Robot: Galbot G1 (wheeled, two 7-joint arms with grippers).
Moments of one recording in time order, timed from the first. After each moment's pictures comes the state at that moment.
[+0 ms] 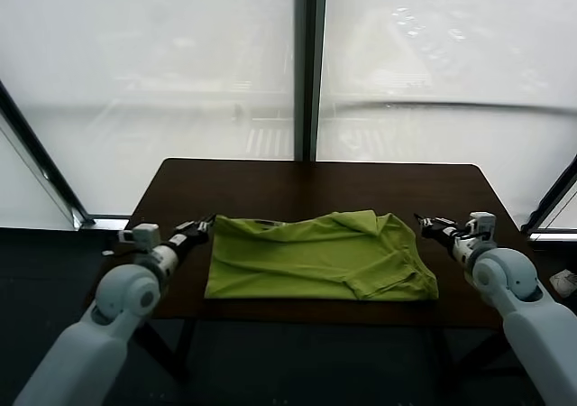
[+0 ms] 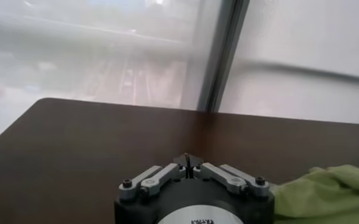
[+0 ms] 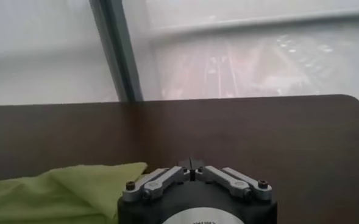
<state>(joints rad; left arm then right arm) 1.04 -0.97 -0.32 -1.86 -0.85 0.50 -0.17 -0.93 0.80 0.34 1.67 0.90 -0.51 0.06</state>
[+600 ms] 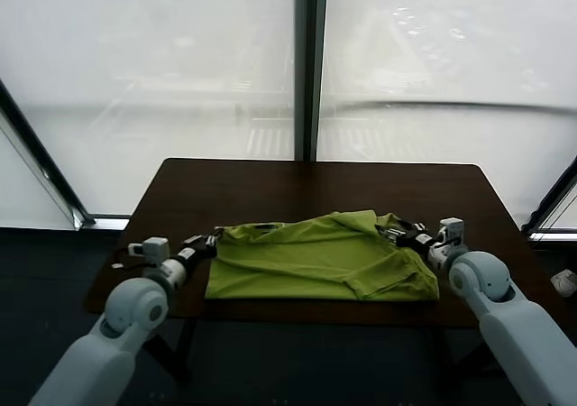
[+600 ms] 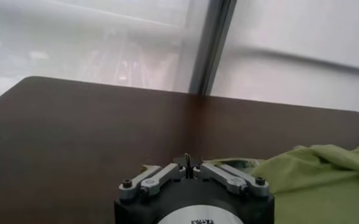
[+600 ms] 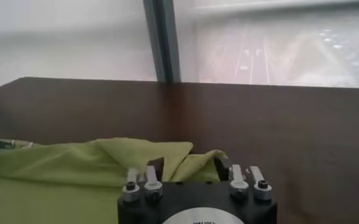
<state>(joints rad) 1.05 -0.99 -0.28 -1.85 -0.82 0.50 -0.17 -0.88 0.85 0.23 1.62 0.77 -0.48 -0.09</state>
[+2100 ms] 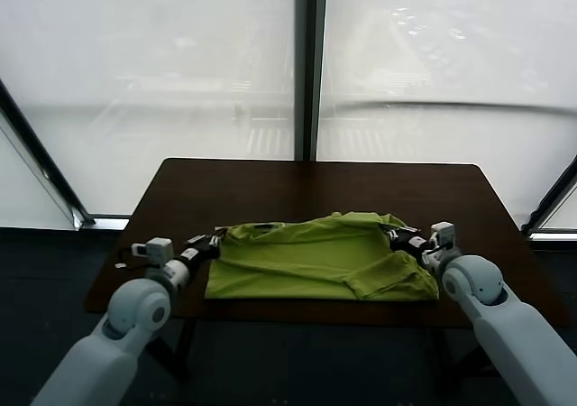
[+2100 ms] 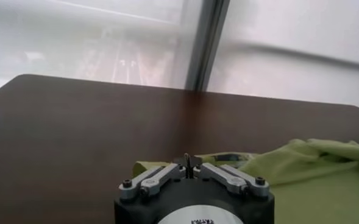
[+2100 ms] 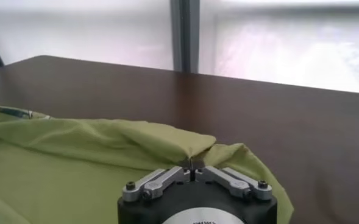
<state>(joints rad) 1.03 -0.98 -0.29 -1.87 -0.81 0.50 -0.17 -0.85 0.85 0.22 1.60 0.75 -0.44 -0.10</state>
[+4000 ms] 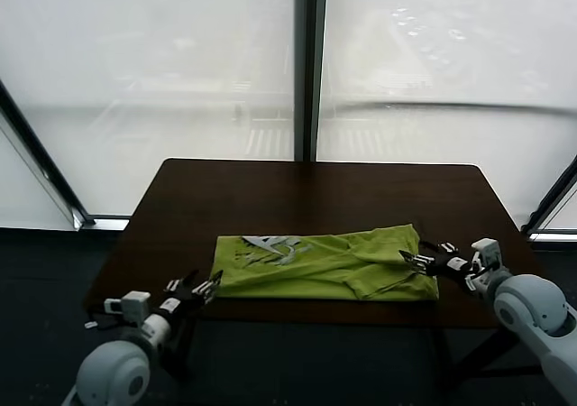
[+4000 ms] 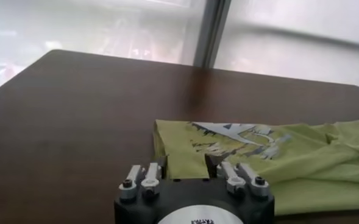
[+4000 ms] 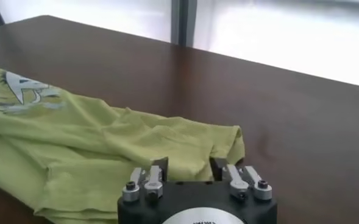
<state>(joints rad) 1.37 -1.03 -0.48 -2.07 -0.79 0.54 -0.25 -1.12 0.60 0.38 1.85 0.88 -0.50 -0.03</state>
